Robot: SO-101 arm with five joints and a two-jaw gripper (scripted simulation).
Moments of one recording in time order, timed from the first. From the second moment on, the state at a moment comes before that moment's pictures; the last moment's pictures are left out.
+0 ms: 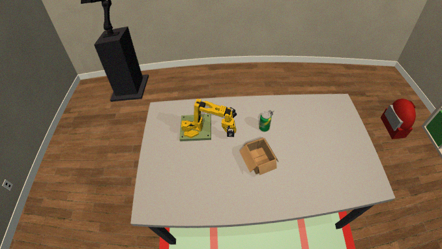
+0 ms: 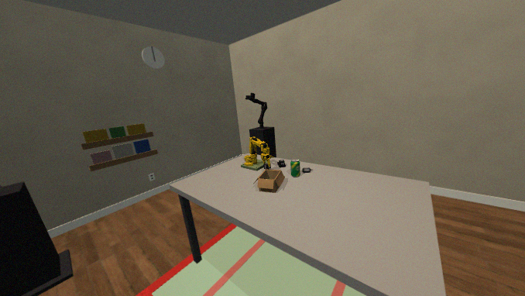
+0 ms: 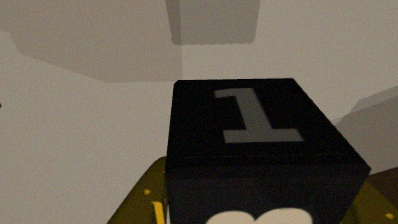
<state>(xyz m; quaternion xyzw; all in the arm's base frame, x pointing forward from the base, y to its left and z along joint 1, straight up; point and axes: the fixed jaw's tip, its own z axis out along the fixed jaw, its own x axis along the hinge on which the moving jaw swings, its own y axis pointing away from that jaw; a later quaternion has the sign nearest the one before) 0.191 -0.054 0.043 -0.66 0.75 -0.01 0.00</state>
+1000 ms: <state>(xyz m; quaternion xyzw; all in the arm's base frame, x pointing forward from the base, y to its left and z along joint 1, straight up) 0.192 -0.055 0.038 -0.66 0.75 -0.01 0.01</state>
